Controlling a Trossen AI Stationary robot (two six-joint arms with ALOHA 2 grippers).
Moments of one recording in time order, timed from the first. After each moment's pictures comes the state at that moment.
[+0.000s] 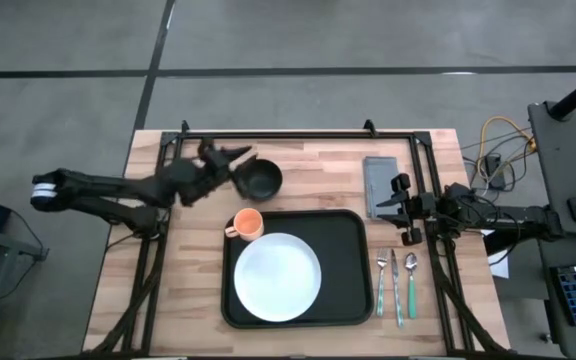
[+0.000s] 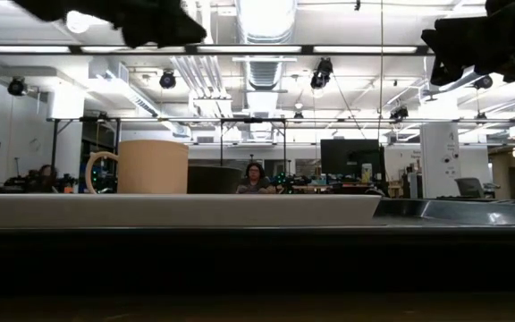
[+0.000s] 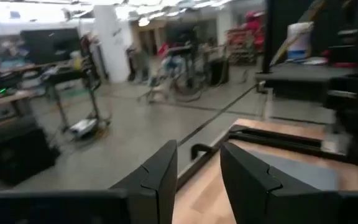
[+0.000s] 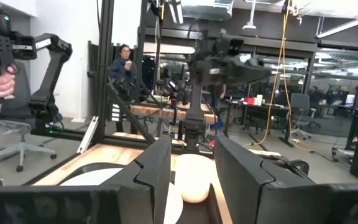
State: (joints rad) left arm 0.09 1.01 0.66 0.41 -0.58 0.11; right arm -0.12 0.17 0.01 0.39 -0.24 -0.02
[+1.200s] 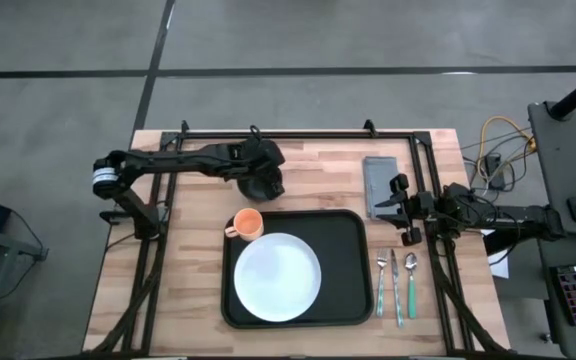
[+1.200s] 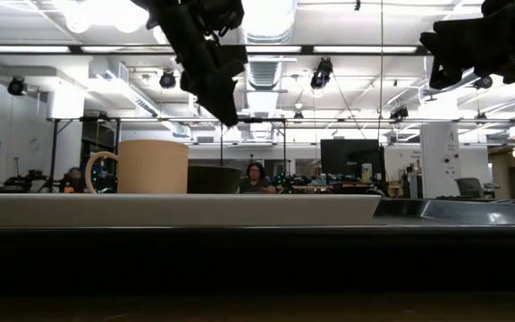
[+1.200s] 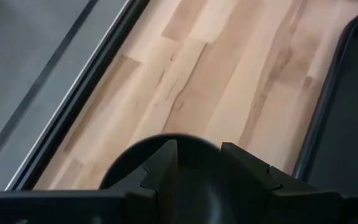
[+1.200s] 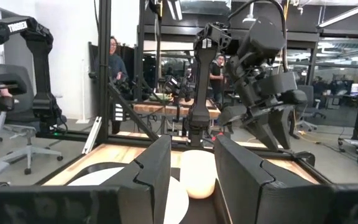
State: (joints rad) left arm 0.25 1.59 1.30 -0.60 -0.29 -0.09; right arm -0.12 0.19 0.01 0.40 -0.24 0.02
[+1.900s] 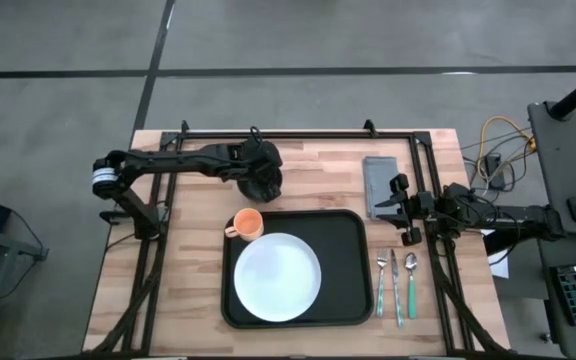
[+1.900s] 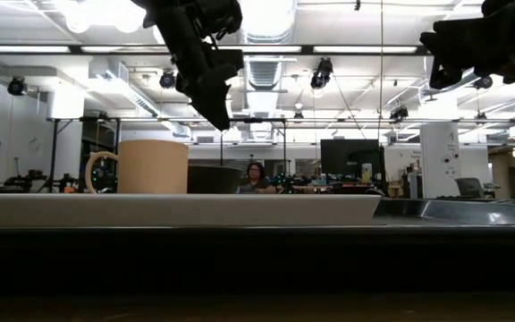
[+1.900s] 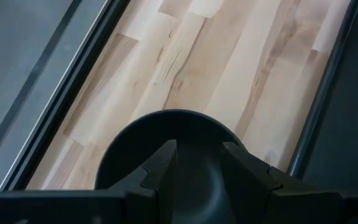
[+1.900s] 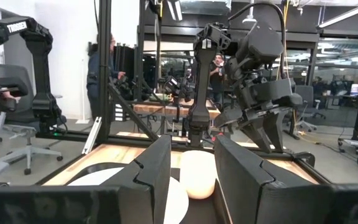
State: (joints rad) left arm 0.25 1.59 1.30 -0.67 -0.28 -0.09; right arm -0.12 0.19 0.01 0.40 -0.24 0.02
